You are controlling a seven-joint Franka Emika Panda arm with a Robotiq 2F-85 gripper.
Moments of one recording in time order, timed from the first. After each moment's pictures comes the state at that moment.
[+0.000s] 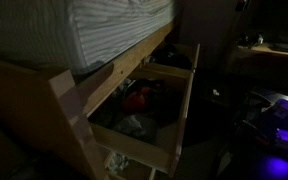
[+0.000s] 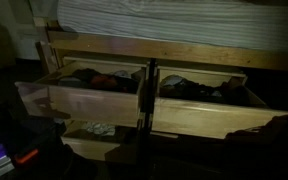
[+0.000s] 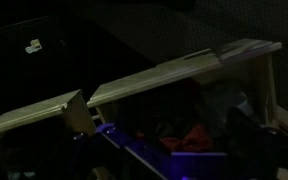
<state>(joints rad) -0.01 -0.60 0.01 -2.48 -0.02 1.89 -0.01</state>
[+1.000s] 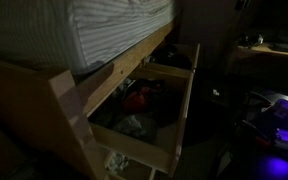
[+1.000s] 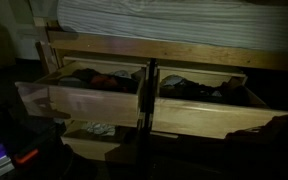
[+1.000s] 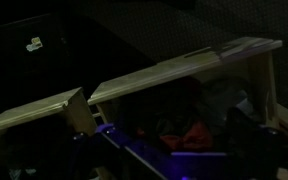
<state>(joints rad) -0.01 -0.60 0.01 -2.47 -0.02 1.89 -0.01</state>
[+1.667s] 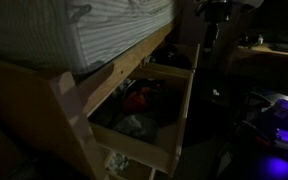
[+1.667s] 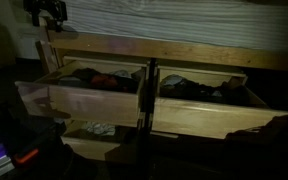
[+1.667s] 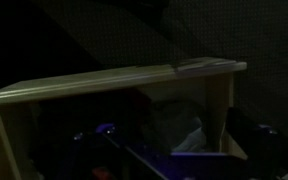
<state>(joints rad) 0.14 -0.20 0.07 -2.51 0.17 2.23 -0.13</state>
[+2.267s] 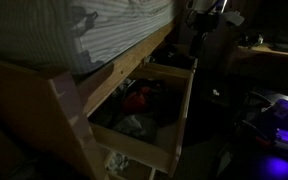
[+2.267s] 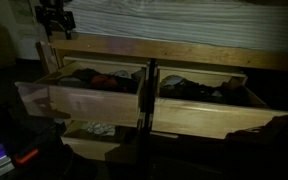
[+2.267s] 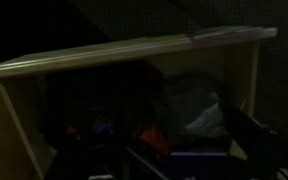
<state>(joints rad) 0.14 -0.10 0.09 -2.52 0.10 2.47 -0.05</state>
